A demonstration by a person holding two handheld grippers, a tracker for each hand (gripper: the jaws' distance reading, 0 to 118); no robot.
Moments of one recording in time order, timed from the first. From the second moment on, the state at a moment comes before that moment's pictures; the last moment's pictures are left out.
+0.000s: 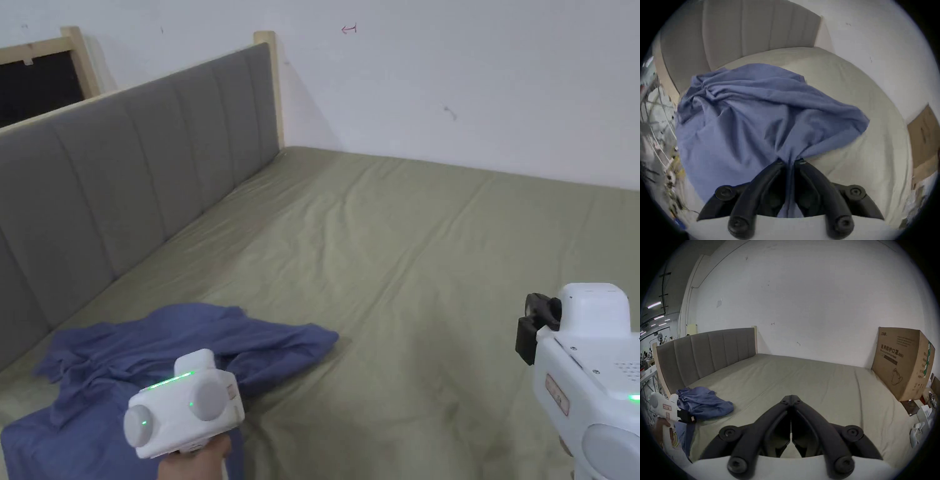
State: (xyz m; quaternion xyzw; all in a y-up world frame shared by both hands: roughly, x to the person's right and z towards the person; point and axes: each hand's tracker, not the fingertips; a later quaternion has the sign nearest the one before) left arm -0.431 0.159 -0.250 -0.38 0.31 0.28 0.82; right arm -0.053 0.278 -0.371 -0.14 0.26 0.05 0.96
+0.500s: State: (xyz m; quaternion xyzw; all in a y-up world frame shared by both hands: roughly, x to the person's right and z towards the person) left arm -0.289 0.375 -0.301 -0.15 0.08 0.25 0.95; right arm 0.077 0.367 -0.320 -0.03 0.18 0.01 0.98
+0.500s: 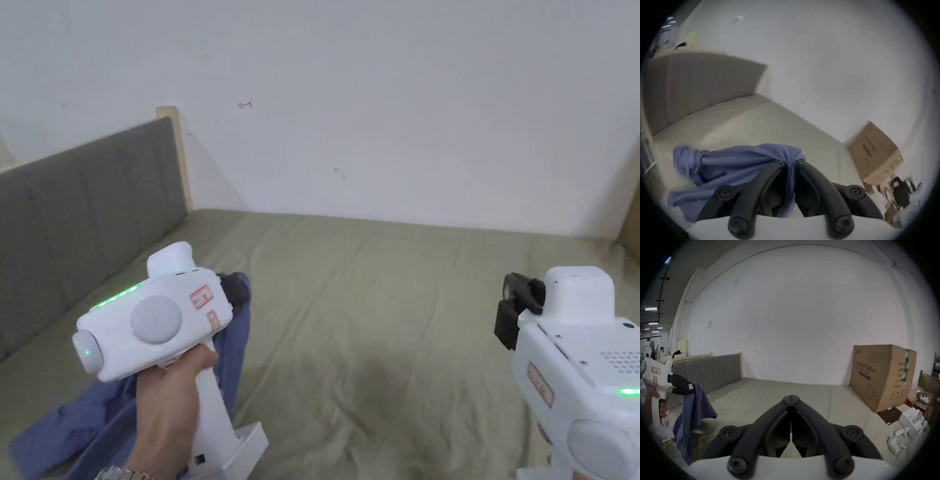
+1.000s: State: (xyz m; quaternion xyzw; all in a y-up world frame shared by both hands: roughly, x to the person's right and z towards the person) left arm 0.092 0.250 -0.374 -0.36 -0.25 0.14 0.89; right arm 0.262 0.357 -0.269 -0.04 0.01 0.00 1.00
